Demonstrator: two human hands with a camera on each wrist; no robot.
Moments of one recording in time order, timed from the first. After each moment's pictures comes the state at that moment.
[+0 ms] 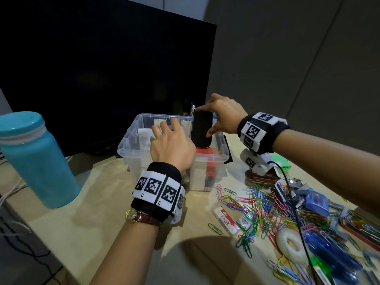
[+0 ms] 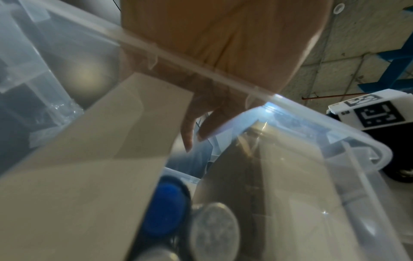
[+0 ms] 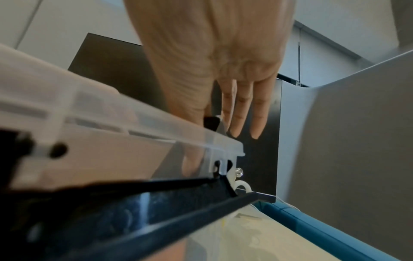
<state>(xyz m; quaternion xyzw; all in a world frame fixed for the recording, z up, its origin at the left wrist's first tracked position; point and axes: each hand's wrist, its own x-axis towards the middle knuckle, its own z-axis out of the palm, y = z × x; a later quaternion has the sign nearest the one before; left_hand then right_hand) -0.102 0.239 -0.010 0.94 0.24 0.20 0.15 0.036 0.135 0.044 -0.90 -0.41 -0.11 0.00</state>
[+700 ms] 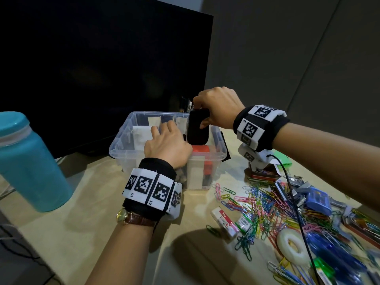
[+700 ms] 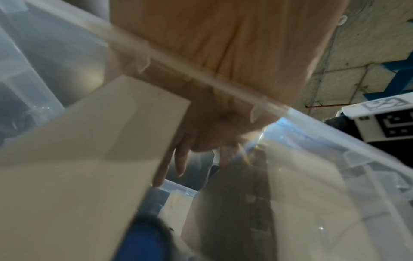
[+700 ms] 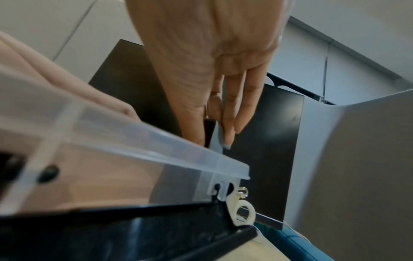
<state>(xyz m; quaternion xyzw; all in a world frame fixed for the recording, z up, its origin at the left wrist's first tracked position) -0.100 0.244 -0.002 0.96 0.21 0.09 0.17 0.031 0.143 0.052 -0.88 -0.44 -0.19 -0.04</state>
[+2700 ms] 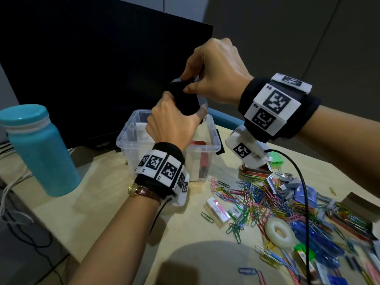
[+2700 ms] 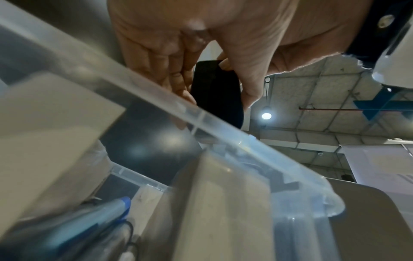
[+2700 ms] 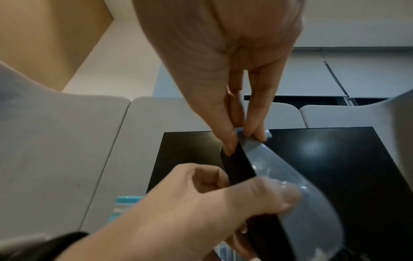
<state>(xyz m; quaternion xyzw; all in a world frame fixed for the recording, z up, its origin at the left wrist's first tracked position) -0.106 0.221 0.025 0.82 0.25 0.42 0.31 -0.055 0.133 0.131 -0.82 -0.47 -0.25 0.19</state>
